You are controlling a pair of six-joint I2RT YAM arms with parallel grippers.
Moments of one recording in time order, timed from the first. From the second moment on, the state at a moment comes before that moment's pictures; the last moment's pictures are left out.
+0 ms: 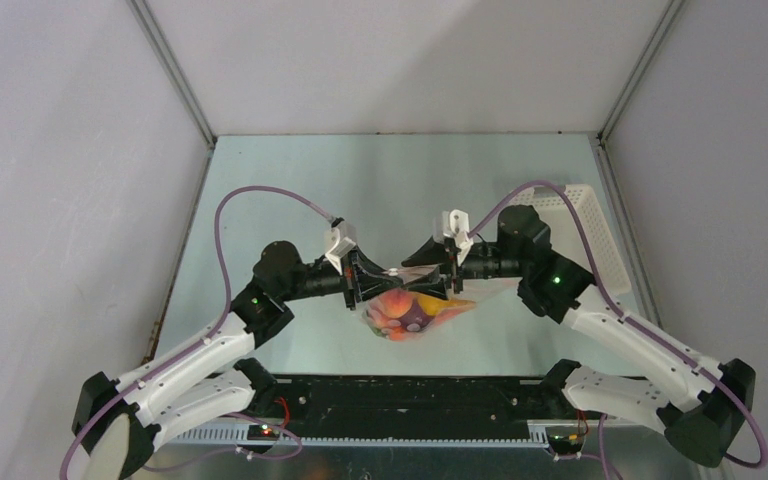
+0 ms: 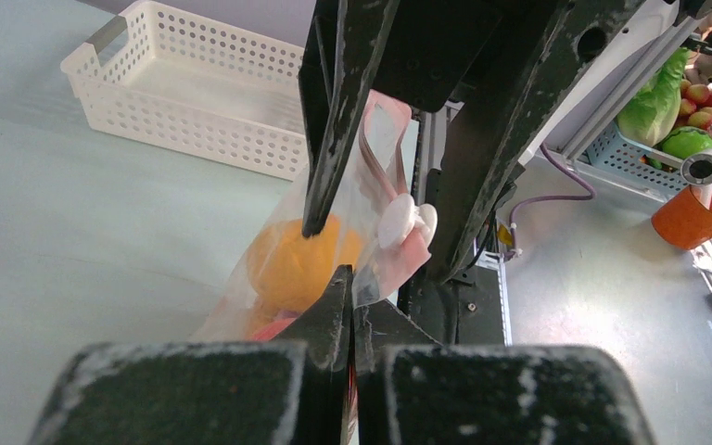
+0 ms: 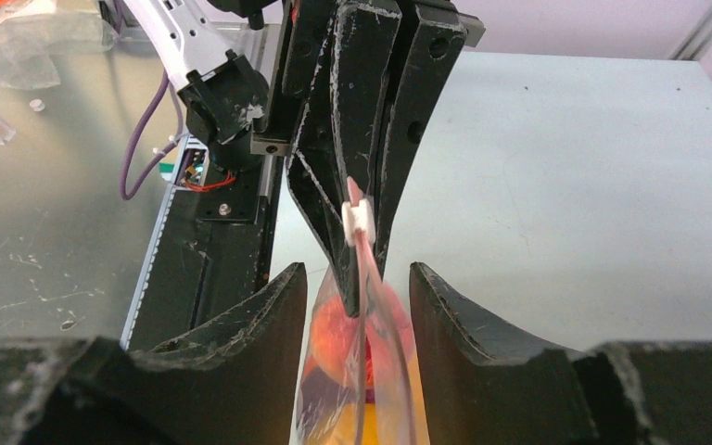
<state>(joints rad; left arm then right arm) -0.71 0.88 0.57 0.33 0.68 -0.30 0.79 1.04 0.95 -0.07 -0.78 -0.19</state>
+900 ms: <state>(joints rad) -0.72 0.84 0.57 0.31 0.63 -0.29 0.84 1.10 0.96 0.06 -0.77 -0.20</state>
